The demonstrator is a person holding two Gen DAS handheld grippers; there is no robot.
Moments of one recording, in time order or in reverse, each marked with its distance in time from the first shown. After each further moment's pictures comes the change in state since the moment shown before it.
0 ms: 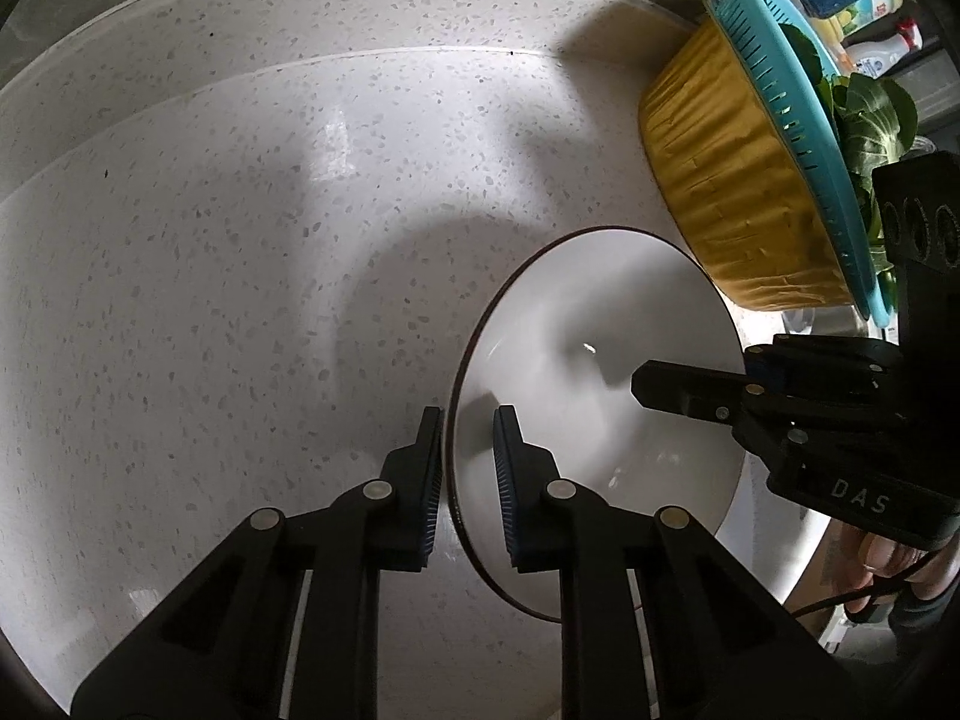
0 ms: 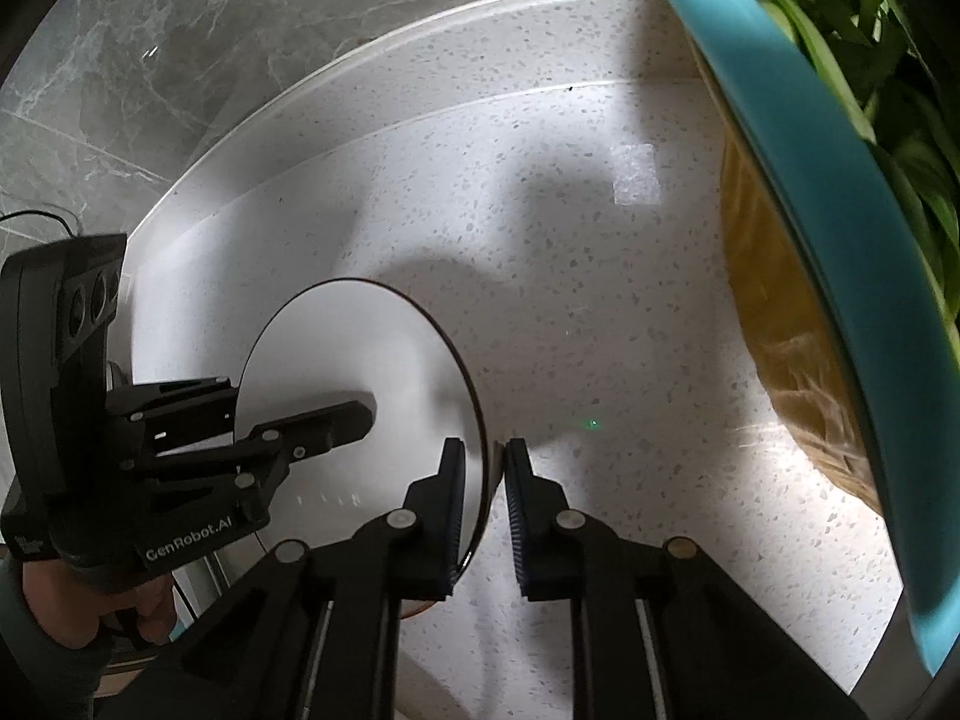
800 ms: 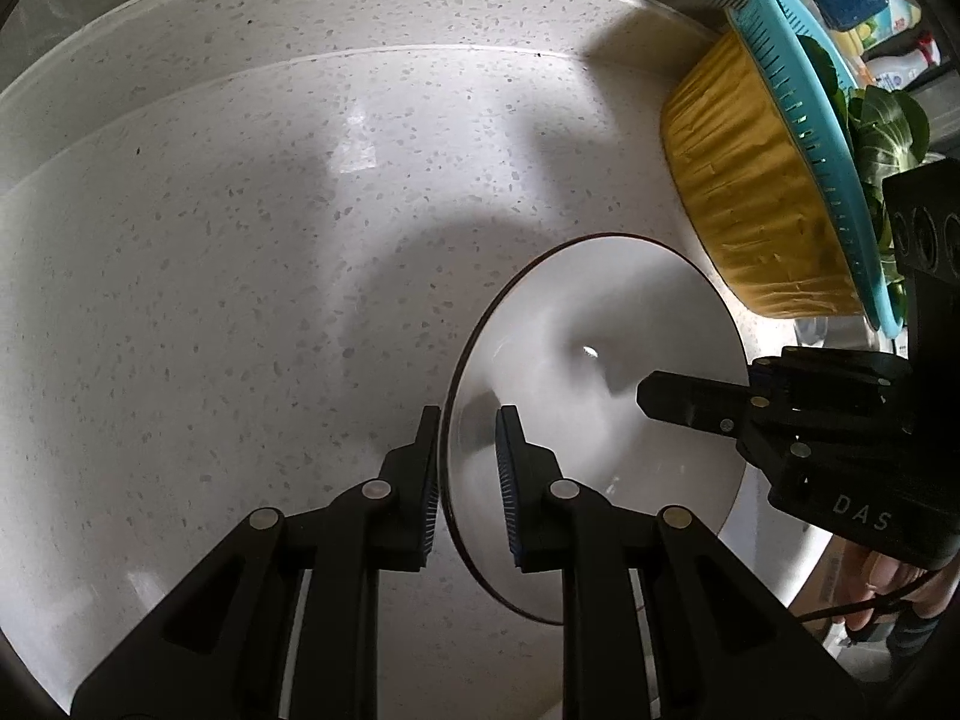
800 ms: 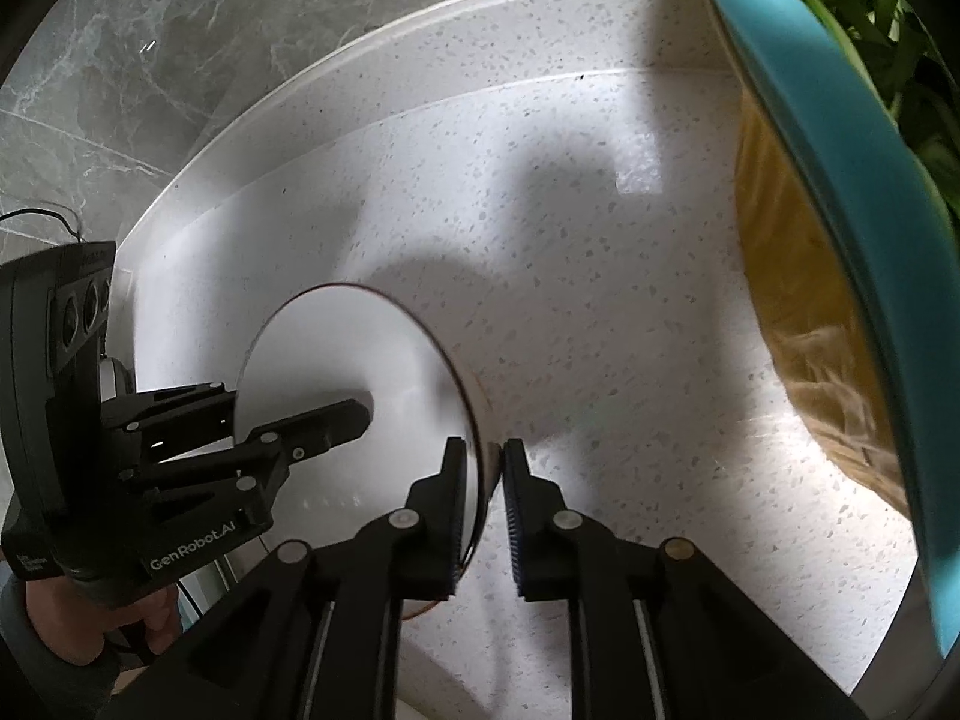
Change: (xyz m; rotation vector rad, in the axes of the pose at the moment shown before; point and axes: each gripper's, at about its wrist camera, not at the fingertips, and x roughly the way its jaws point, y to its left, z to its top) left arm -0.006 0.005 -0.009 -0.045 -0.007 0.042; right arm 0.003 0.007 -0.001 0.001 0.029 0.004
